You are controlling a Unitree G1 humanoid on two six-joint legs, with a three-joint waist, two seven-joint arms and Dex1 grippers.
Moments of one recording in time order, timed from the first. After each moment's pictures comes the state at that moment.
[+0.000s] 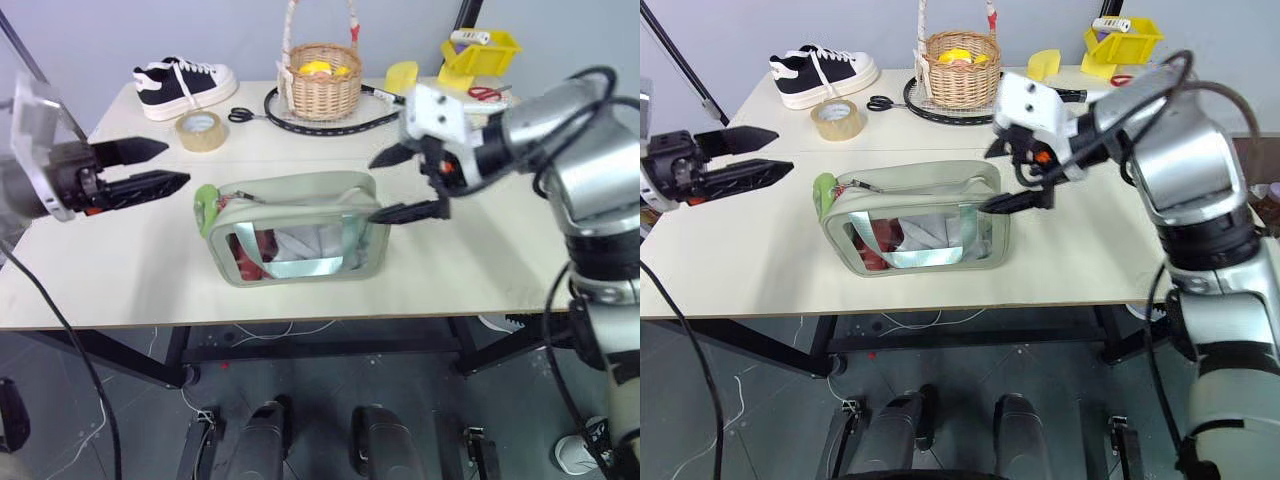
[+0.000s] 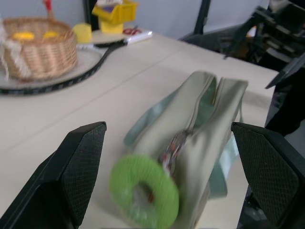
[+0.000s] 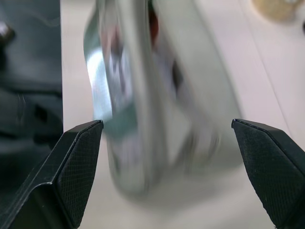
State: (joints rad) left arm -0.60 1.05 0.34 0.04 -0.79 0.81 -1.11; right arm -1.07 -0.82 0.27 -0.10 0.13 0.81 1.39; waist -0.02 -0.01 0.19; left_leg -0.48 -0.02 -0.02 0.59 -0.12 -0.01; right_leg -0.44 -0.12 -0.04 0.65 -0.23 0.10
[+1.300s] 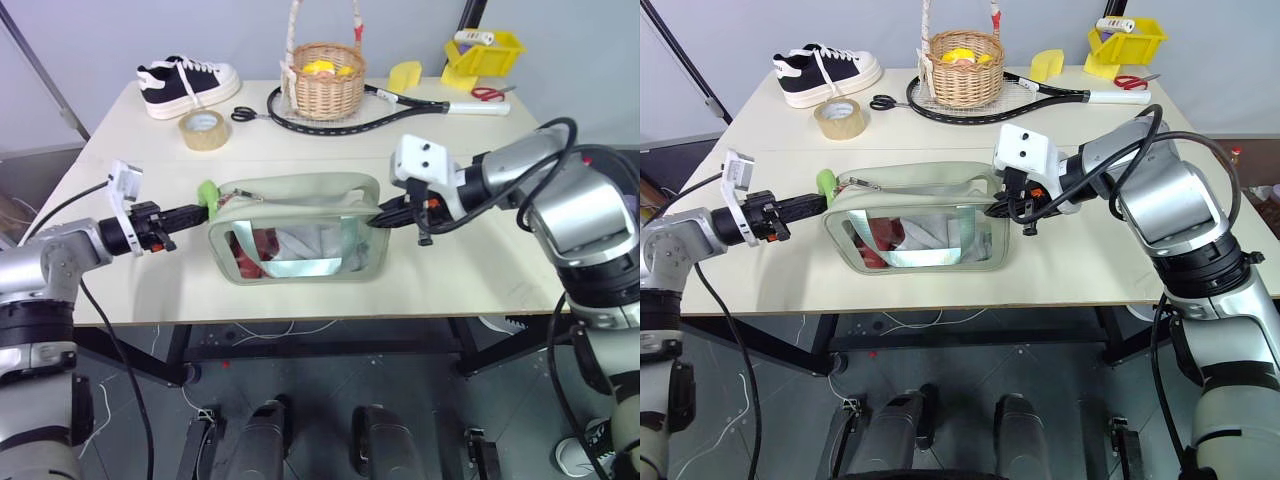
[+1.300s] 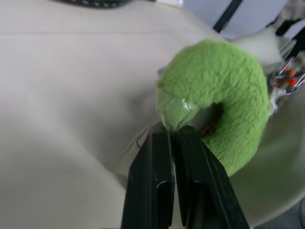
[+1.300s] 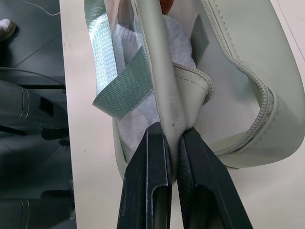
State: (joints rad) left arm -0.65 0.81 0.22 0.37 -0.62 0.76 -1.09; right arm -1.01 -0.81 0.31 -0.15 0.19 0.85 1.28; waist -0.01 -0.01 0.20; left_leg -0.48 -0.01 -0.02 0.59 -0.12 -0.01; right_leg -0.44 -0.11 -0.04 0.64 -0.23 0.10
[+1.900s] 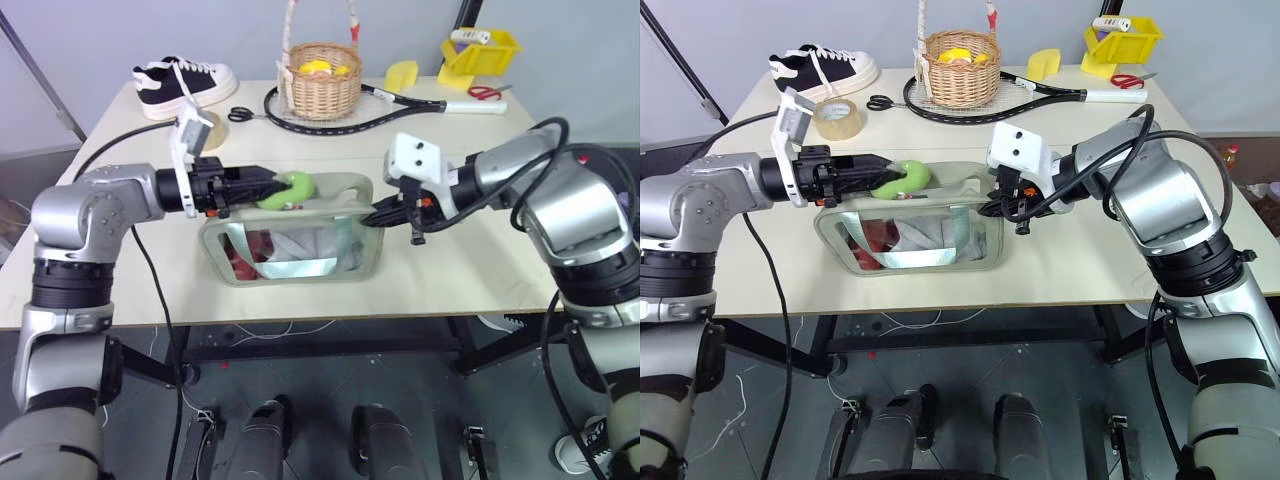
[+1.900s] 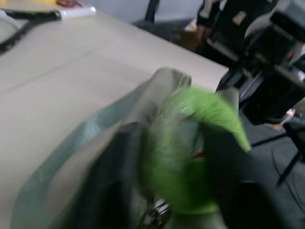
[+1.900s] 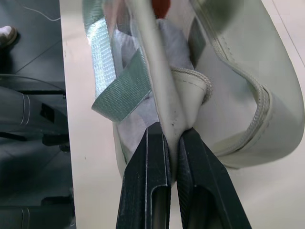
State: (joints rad) left arm -0.89 0.72 0.02 0.14 -0.65 0.88 -1.08; right arm -1.02 -0.79 0.32 -0.15 0.20 0.87 1.25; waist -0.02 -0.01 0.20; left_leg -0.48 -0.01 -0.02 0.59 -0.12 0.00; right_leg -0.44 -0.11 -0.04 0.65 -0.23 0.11
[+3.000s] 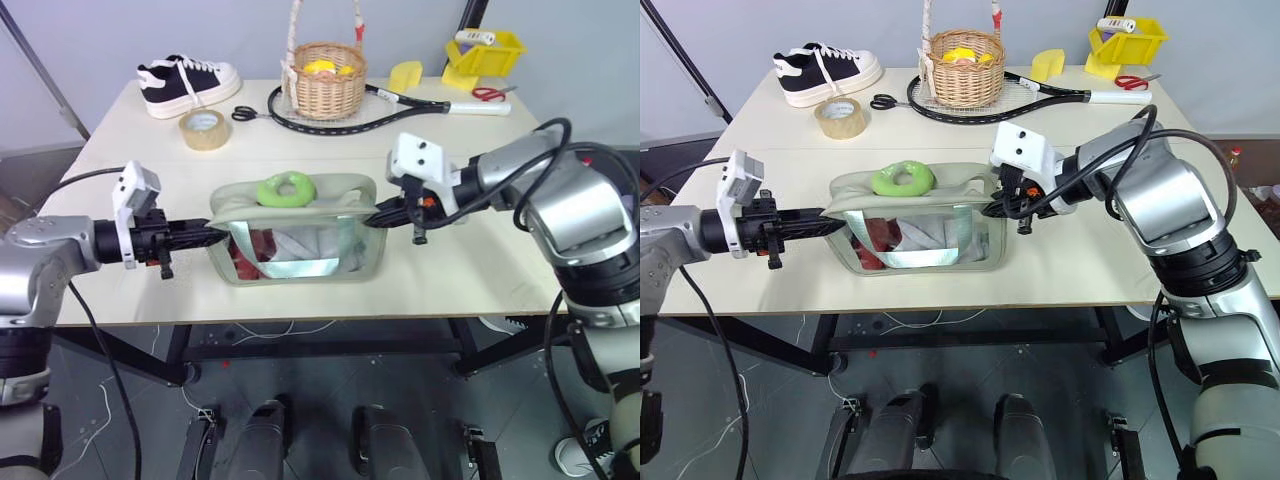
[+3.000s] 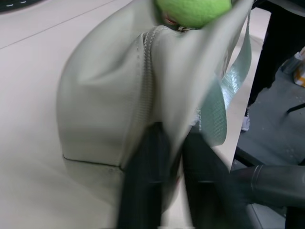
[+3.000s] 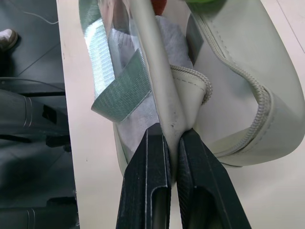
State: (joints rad) left arm -0.51 0.90 0.15 -0.01 -0.59 0.69 -1.18; right arm -1.02 -0.80 0.32 -0.15 0.22 0.91 1.24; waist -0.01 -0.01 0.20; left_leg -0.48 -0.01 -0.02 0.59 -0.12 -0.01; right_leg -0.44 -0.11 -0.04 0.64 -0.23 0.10
